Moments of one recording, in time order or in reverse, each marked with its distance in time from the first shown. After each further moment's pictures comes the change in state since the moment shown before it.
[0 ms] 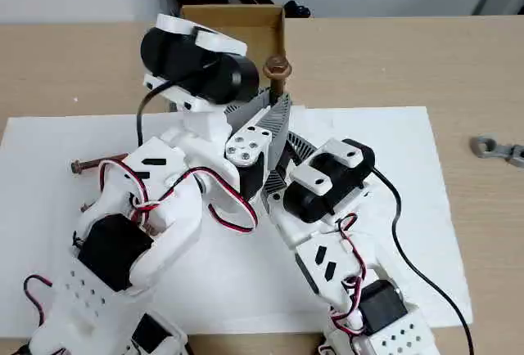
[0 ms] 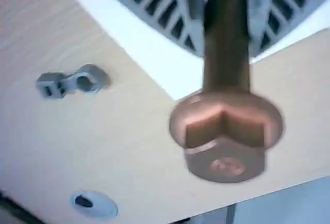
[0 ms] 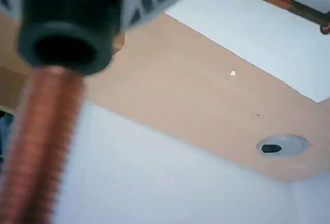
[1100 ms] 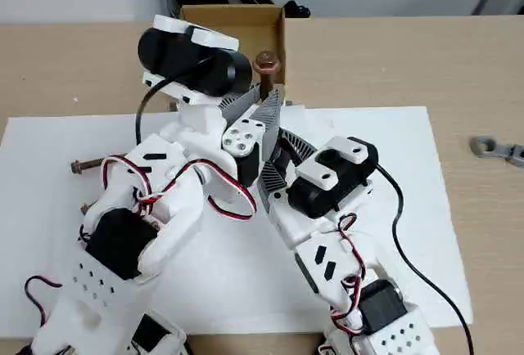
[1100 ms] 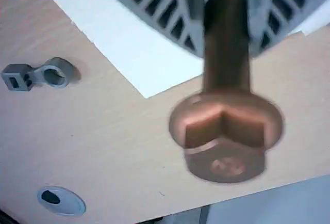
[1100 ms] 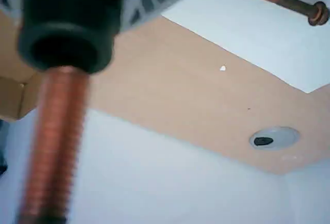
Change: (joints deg) left arm -3.1 -0.2 5.2 -4.2 1.4; right arm -0.1 0.1 0.1 0.0 -3.2
